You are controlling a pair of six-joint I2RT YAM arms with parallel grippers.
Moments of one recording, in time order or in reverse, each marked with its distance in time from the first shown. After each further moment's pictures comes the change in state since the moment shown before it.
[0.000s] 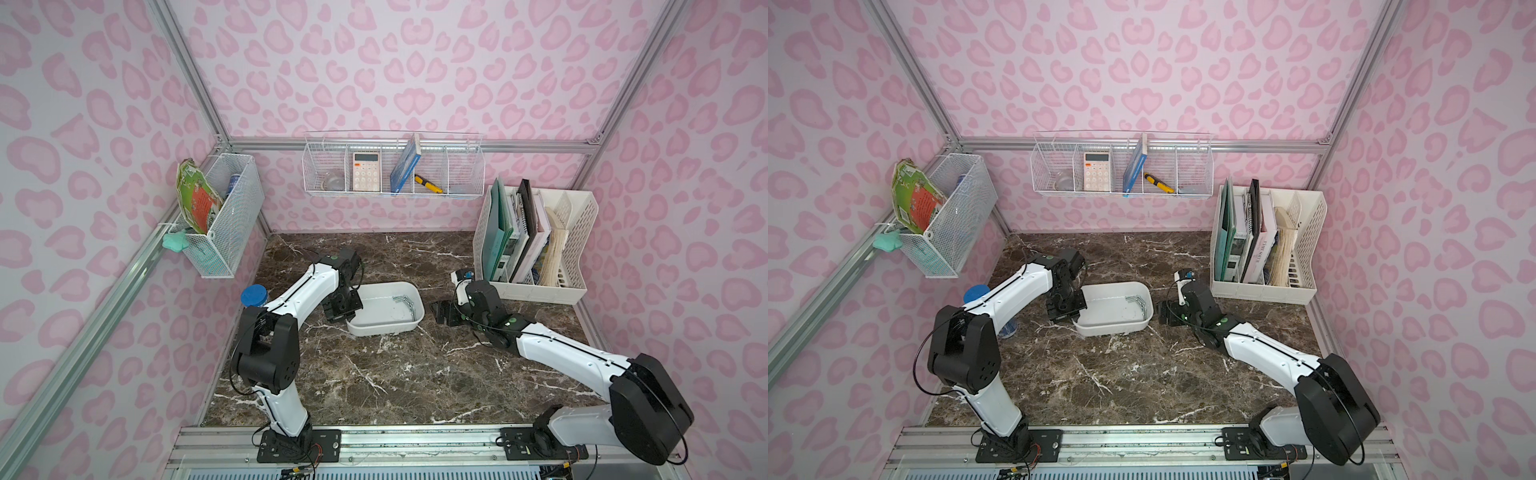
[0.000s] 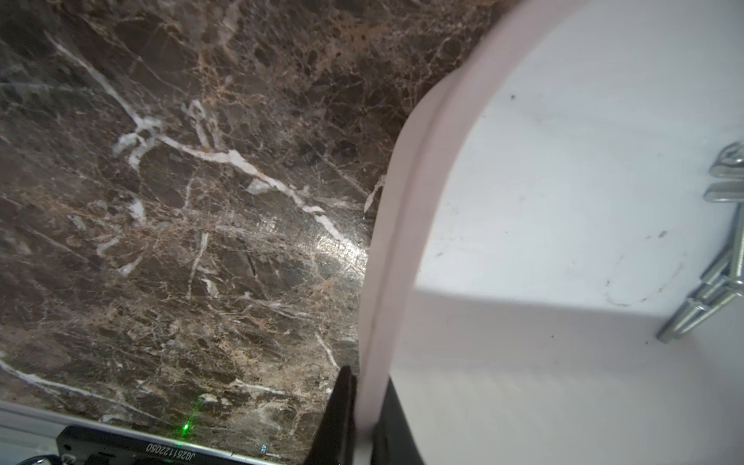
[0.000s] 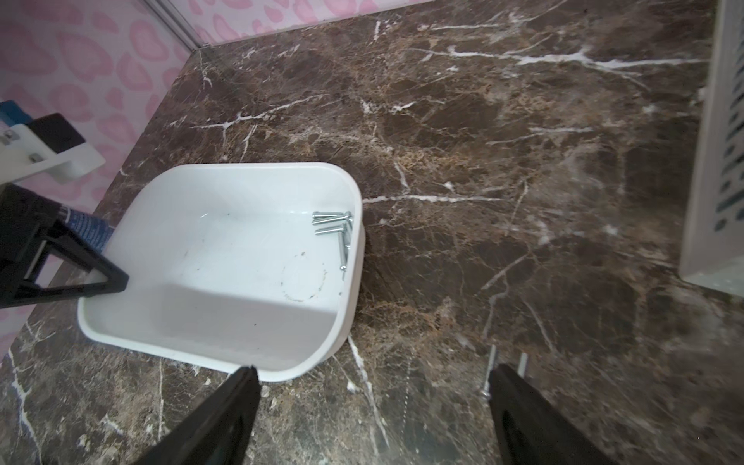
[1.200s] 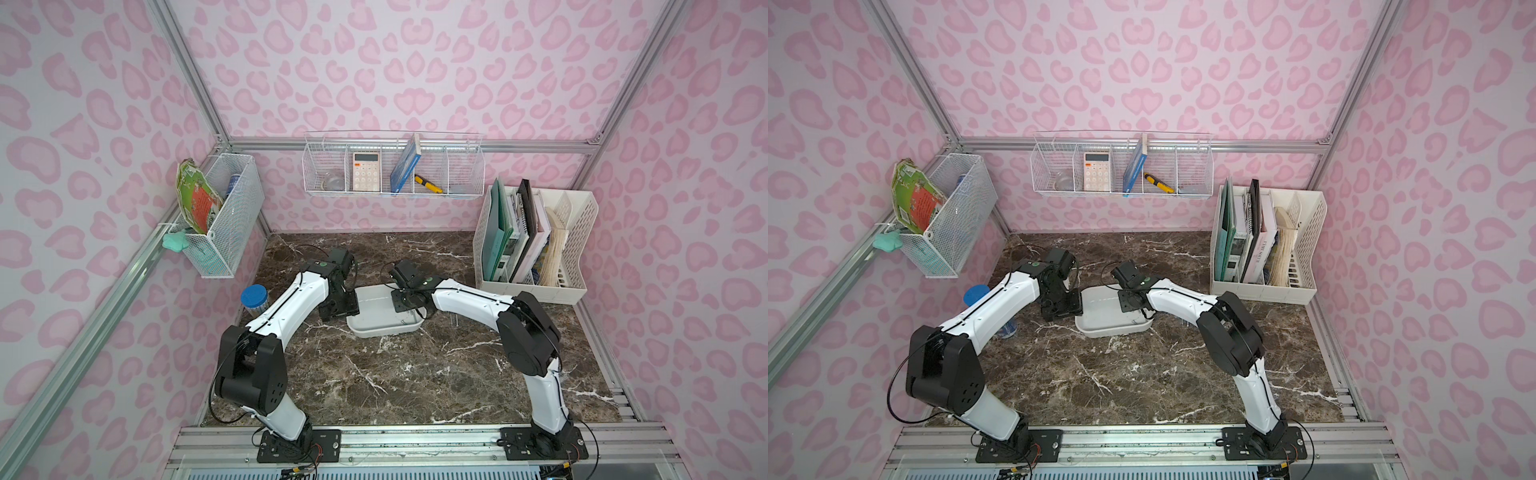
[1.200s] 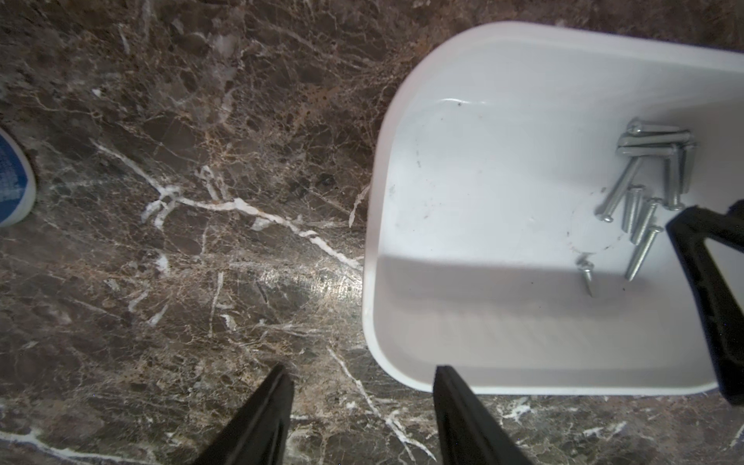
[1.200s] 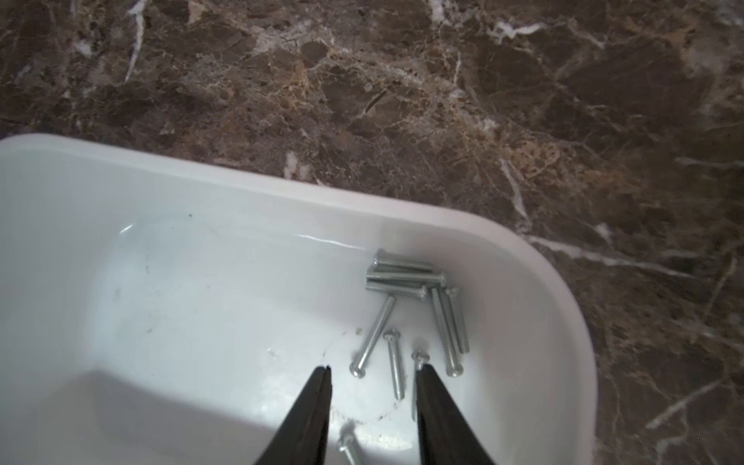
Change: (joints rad) left arm 0.016 -0.157 -0.085 0.096 0.000 0.174; right arm 0.151 0.740 0.838 -0.503 0.189 0.014
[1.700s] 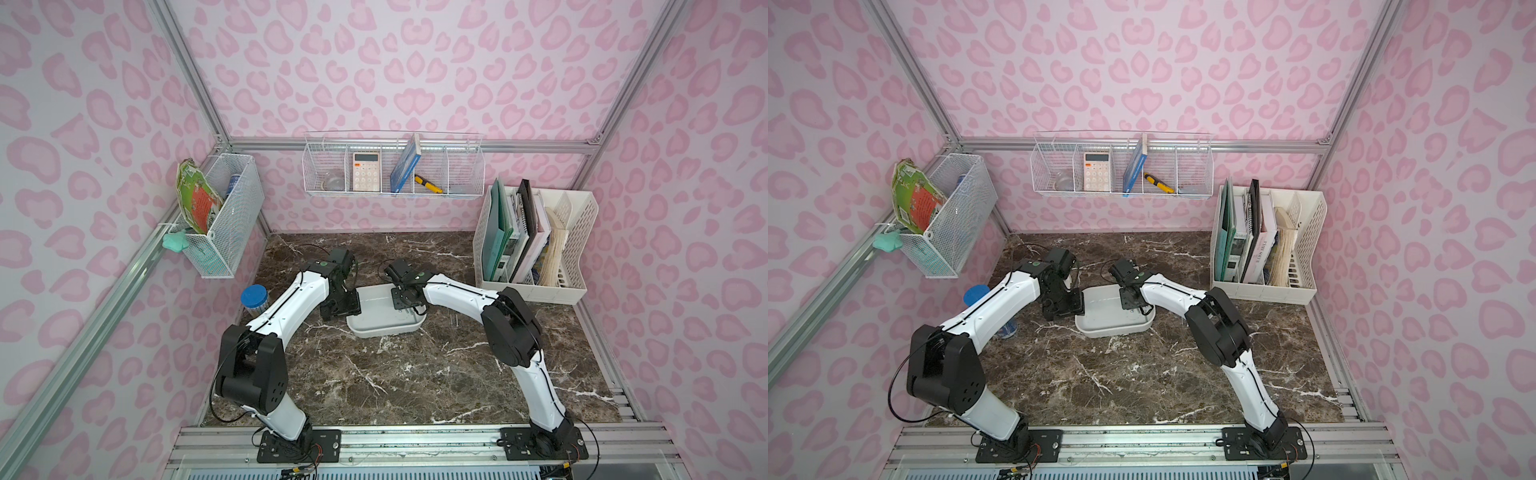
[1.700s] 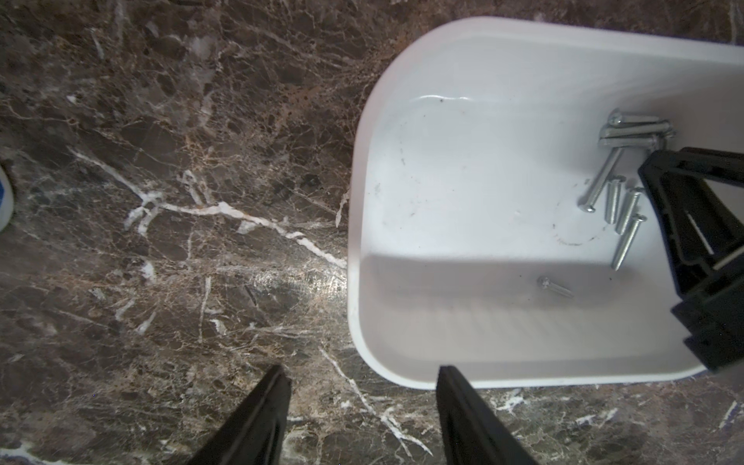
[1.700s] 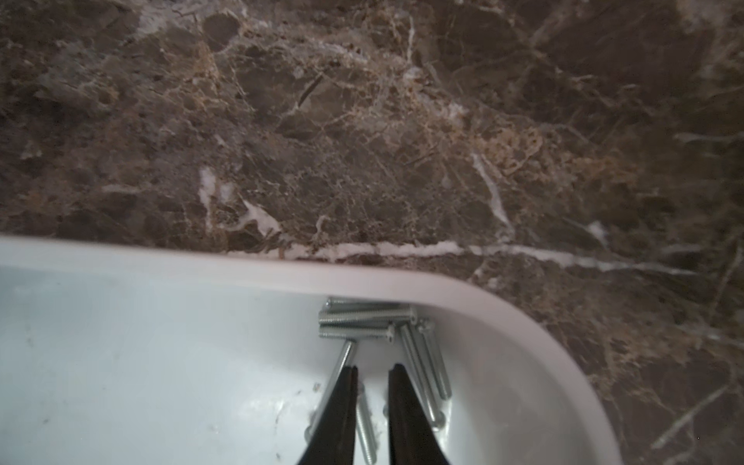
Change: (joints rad) left arm 0.001 0.008 0.004 0.000 0.027 0.019; right arm -0.018 0.132 0.150 -0.132 0.058 0.048
